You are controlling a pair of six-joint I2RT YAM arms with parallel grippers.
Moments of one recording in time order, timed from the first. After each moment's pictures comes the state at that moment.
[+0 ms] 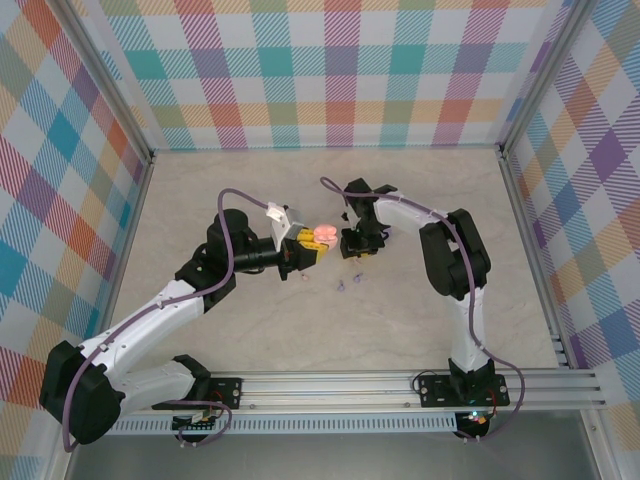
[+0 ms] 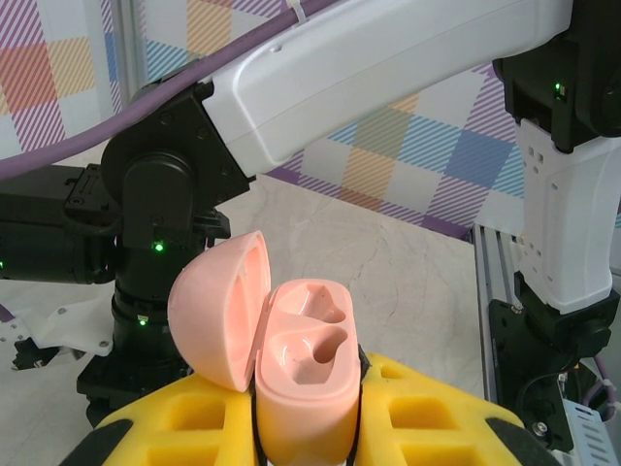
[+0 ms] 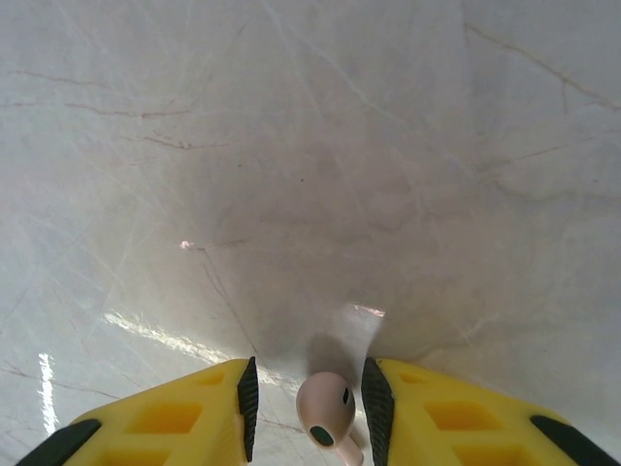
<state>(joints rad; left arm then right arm) -0.60 1.10 0.79 0.10 0.66 -0.03 0.51 2.13 1.58 -0.91 -0.20 0.24</state>
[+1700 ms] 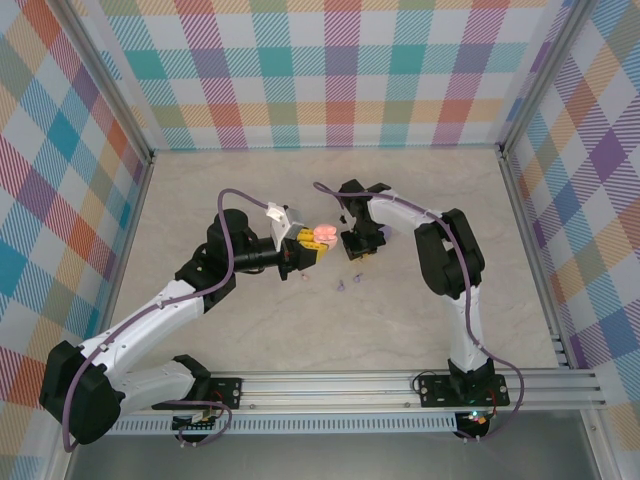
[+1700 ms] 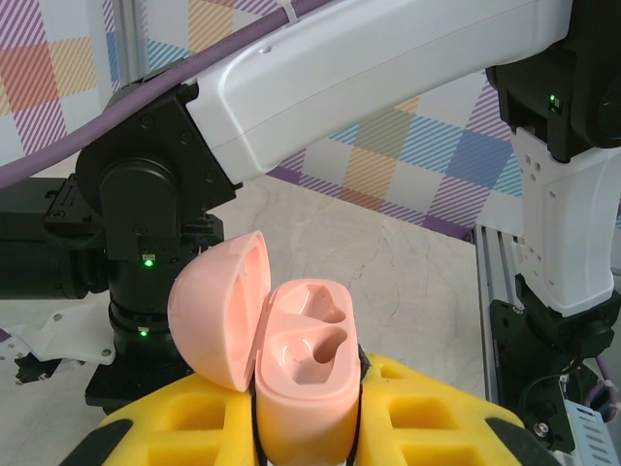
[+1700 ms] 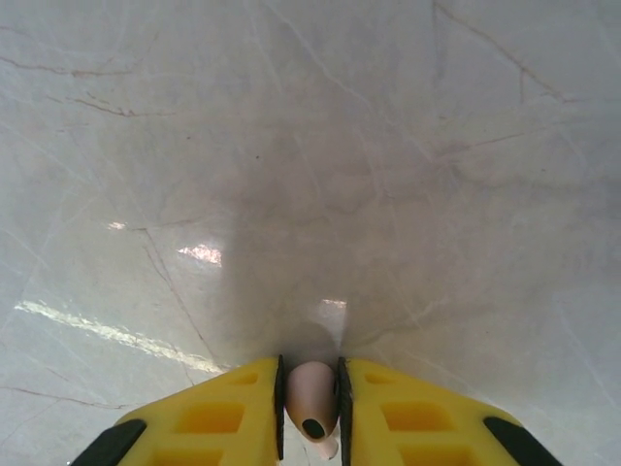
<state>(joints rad) -0.60 1.10 0.79 0.10 0.66 -0.03 0.55 2.16 1.64 -1.00 -0.08 0.19</state>
